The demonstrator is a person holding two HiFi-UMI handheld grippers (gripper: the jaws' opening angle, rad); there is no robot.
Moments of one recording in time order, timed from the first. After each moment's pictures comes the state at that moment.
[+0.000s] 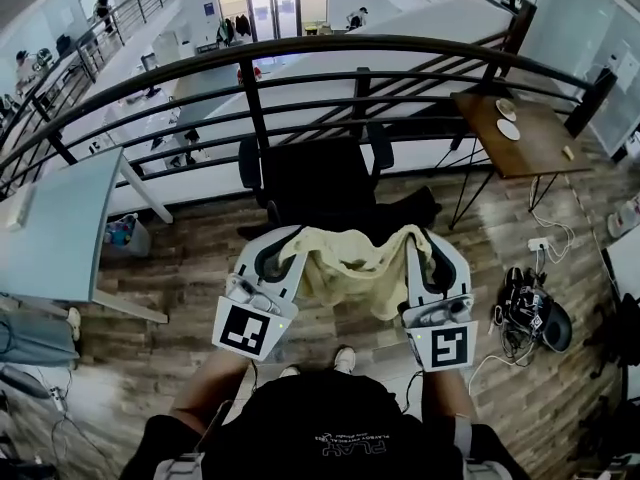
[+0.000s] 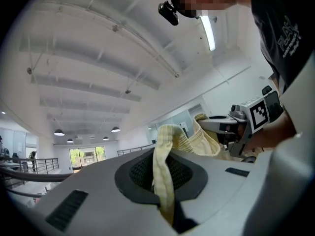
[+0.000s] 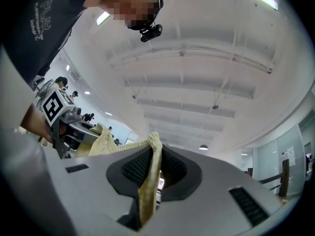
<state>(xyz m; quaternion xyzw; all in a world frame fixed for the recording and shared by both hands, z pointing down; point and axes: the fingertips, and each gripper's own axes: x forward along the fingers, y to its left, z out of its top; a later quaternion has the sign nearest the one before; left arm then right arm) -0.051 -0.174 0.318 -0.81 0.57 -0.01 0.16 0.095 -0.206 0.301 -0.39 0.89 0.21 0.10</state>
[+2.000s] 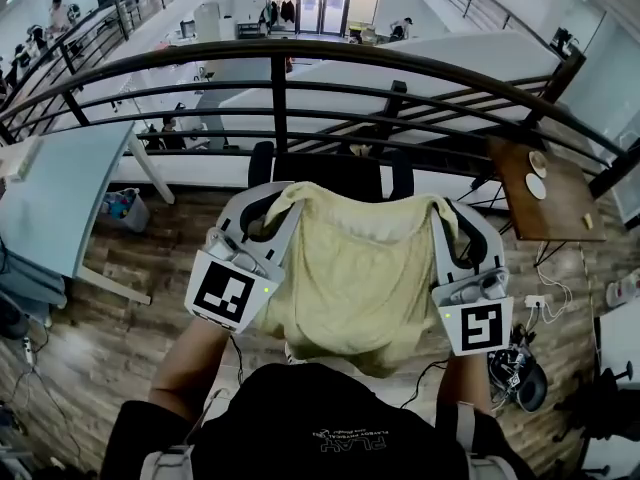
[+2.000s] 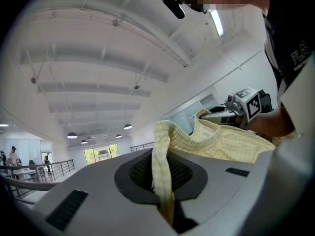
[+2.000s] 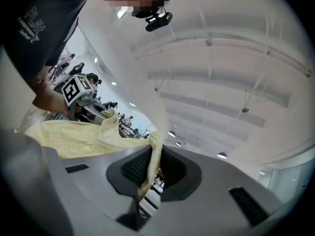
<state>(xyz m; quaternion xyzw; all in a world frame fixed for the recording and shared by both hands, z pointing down) -0.131 -0.309 0.274 -0.76 0.62 -0.06 0.17 0.028 -0.365 0.250 -0.28 0.92 0.29 0.02</state>
